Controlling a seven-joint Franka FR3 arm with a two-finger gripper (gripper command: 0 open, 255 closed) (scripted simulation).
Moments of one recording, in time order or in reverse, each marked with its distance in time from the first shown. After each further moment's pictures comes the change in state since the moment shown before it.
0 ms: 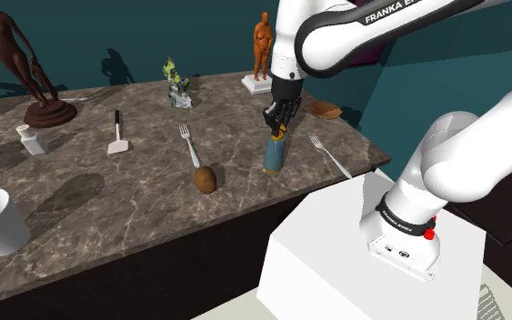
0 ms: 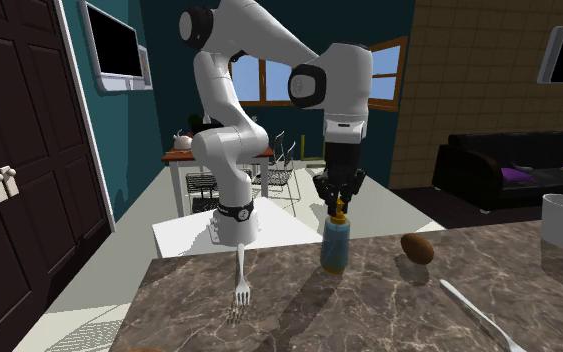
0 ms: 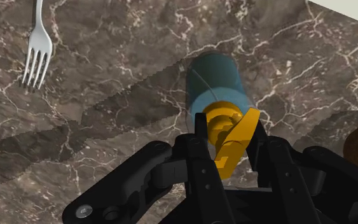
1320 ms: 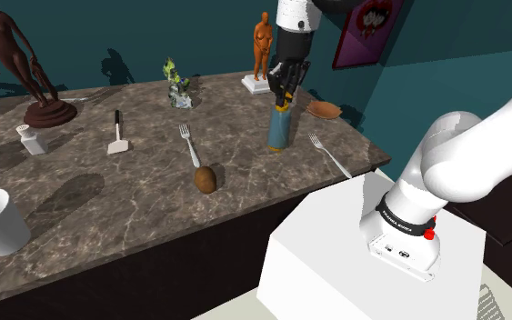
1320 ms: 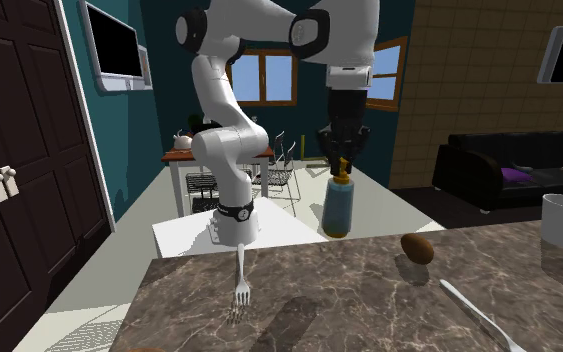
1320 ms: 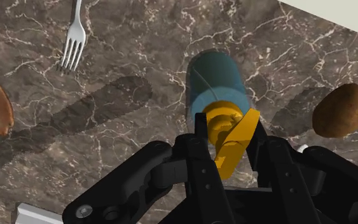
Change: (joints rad) arm 0.000 -0.084 -0.013 0.191 -0.003 -0.276 -0.004
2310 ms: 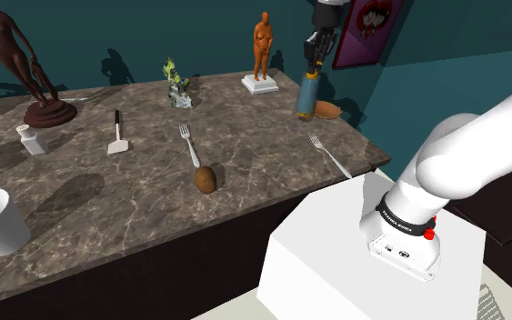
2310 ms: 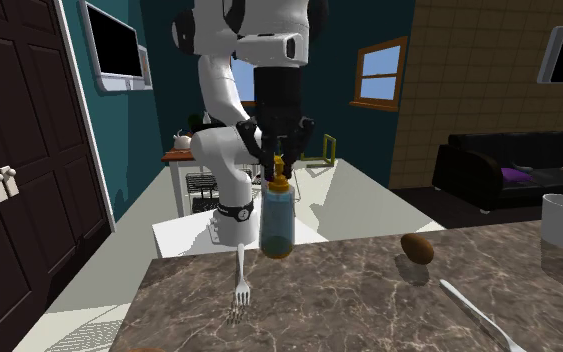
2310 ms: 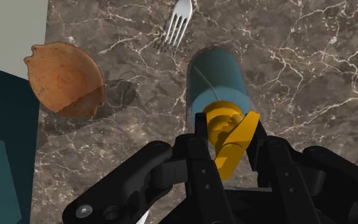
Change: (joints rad) arm -0.140 0.055 -0.268 0.126 -0.132 -0.063 -0.337
